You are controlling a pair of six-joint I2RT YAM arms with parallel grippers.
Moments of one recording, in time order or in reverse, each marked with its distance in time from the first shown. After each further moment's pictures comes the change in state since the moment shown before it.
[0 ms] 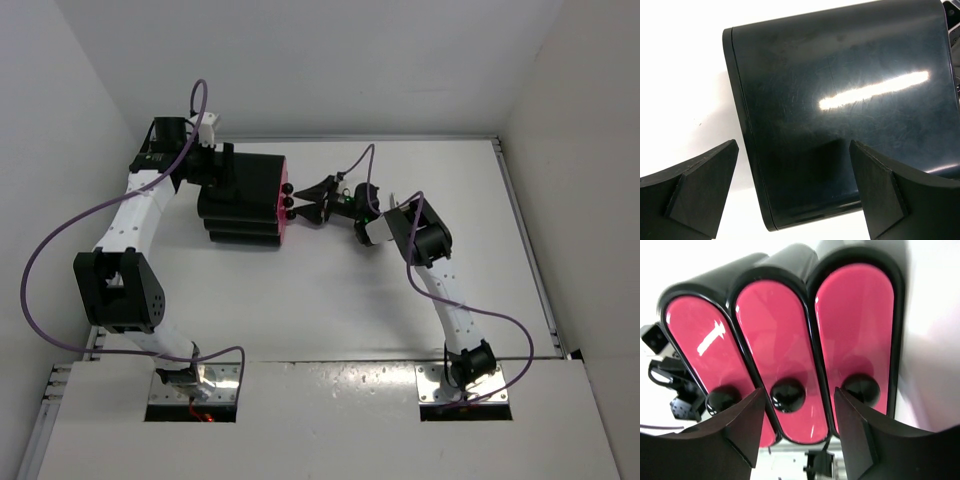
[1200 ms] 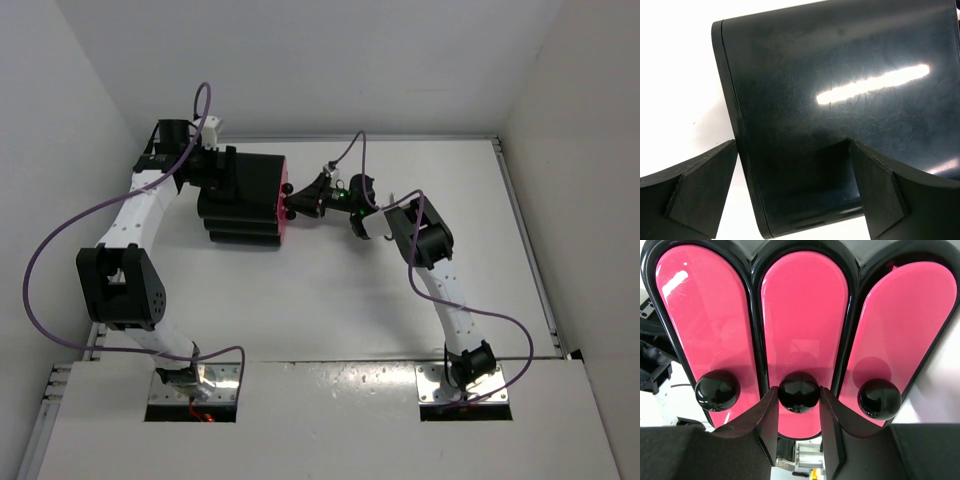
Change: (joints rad) left arm -0.007 0.021 -0.013 0.005 0.000 0.001; right arm 0.018 -0.048 0.048 -0.108 -0.087 -0.264
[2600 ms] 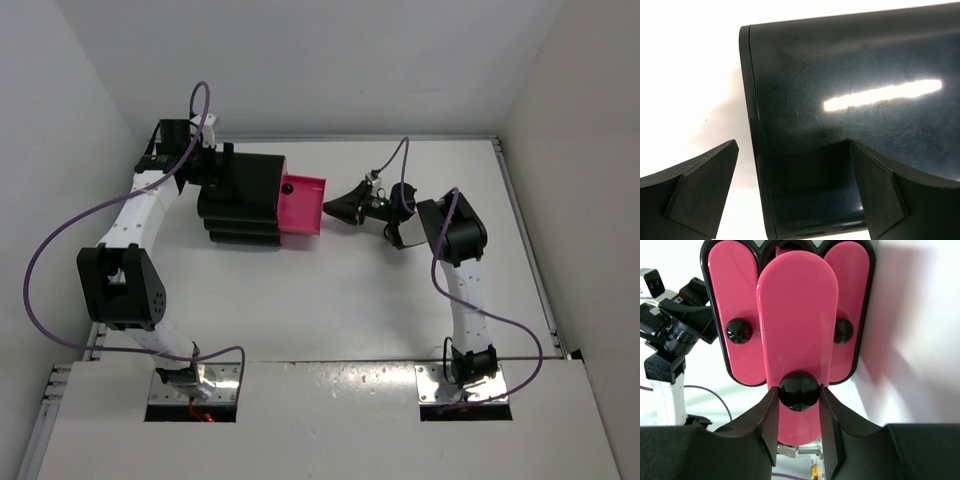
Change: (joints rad) left arm -0.005 0.000 -0.009 0.041 -0.094 -0.050; right arm -0.183 -0.185 -0.390 0.114 -0.056 -0.045
